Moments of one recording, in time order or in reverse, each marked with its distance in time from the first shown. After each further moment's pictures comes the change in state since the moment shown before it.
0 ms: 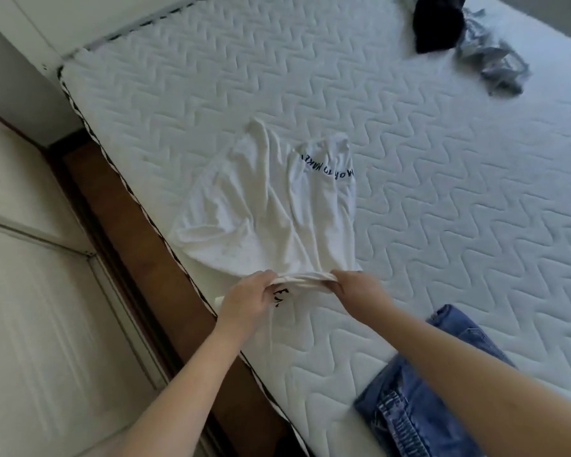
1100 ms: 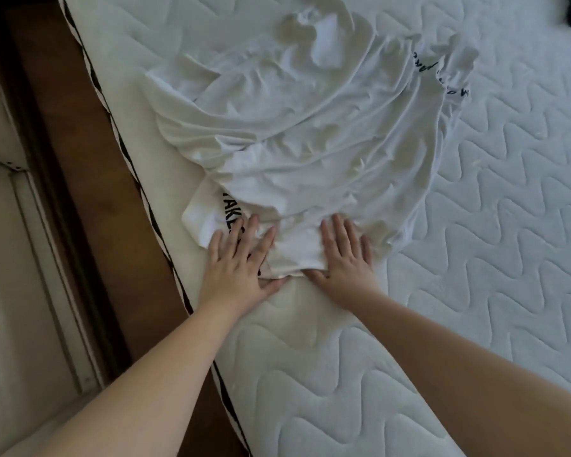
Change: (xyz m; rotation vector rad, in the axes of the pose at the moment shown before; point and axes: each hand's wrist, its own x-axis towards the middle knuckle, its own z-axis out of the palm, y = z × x) left_hand 0.120 -0.270 0.122 0.516 0.109 -0.080; right_hand 0.247 0.003 0.182 -0.328 0.034 -0.044
